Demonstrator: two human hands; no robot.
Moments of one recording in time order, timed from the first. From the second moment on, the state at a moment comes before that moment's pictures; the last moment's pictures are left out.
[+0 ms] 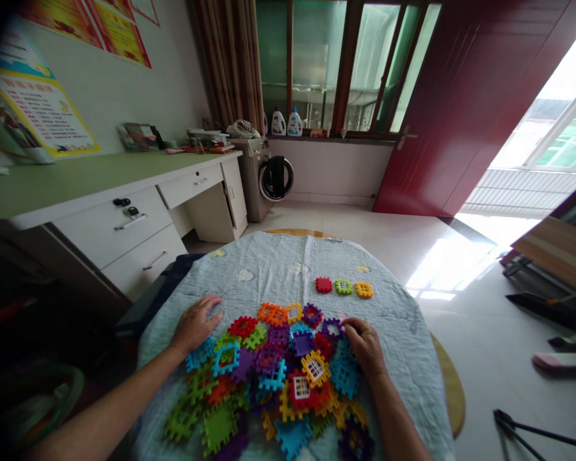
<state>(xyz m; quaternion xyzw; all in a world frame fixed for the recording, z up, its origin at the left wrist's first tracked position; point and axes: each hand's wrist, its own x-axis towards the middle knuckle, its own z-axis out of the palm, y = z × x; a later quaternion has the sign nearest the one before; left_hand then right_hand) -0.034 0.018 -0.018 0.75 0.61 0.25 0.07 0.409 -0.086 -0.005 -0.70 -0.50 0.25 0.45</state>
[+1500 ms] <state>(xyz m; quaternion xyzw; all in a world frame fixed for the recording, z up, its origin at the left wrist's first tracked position) -0.027 0.000 -0.013 0.76 0.58 0.28 0.06 0.333 -0.030 0.055 -0.62 -0.76 0.19 0.03</state>
